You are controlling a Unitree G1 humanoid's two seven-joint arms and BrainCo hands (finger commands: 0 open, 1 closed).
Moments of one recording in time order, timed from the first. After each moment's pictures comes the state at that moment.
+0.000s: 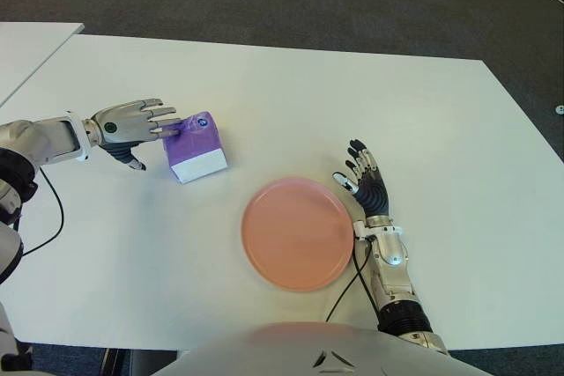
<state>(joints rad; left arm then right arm) -0.82 1.04 -0.87 0.93 1.60 -0.56 0.75 0.02 -0.03 -0.01 0.43 0.02 -0.54 0.09</state>
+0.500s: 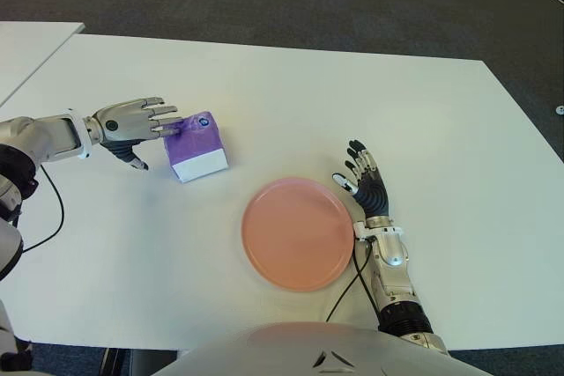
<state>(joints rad) -0.83 1.04 -0.89 0.89 1.54 -0.57 0.76 0.02 -0.03 -0.01 0.42 0.02 -0.54 0.09</state>
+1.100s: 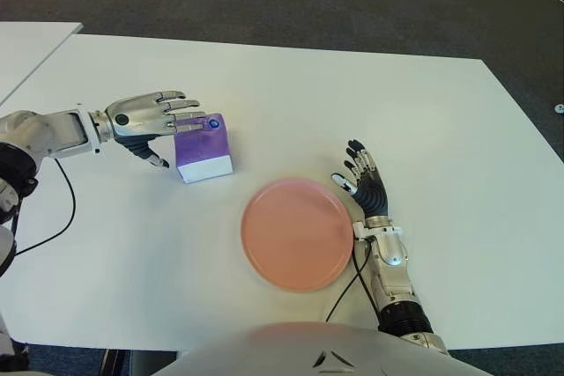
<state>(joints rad) -0.80 1.08 -0.83 0.77 1.42 -0.67 0.83 0.02 -0.03 0.00 0.42 0.02 -0.54 0.09</state>
